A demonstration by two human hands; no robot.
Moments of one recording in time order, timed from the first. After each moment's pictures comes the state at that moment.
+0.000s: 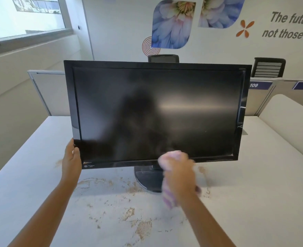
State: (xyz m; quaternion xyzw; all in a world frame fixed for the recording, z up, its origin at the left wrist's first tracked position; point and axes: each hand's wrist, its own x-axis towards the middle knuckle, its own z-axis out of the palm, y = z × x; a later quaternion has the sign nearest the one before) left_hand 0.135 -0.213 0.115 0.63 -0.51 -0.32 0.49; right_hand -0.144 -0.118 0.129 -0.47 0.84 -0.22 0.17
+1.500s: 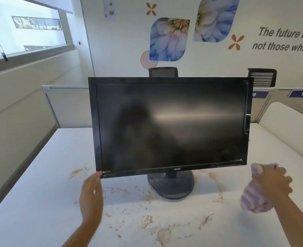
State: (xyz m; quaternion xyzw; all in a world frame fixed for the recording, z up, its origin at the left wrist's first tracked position) left_hand 0.151 -0.151 0.079 0.64 -0.57 -0.25 0.46; right_hand -0.322 -0.062 0.128 -0.21 0.96 -0.17 0.02
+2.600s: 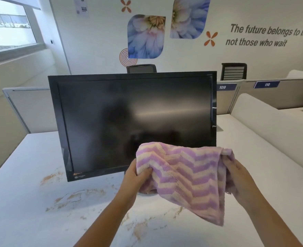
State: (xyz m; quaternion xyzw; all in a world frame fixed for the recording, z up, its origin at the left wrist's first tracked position) left_hand -0.004 -0.115 0.138 0.32 -0.59 -0.64 0.38; right_hand -0.255 0.003 0.173 -0.32 0.59 -0.63 0.39
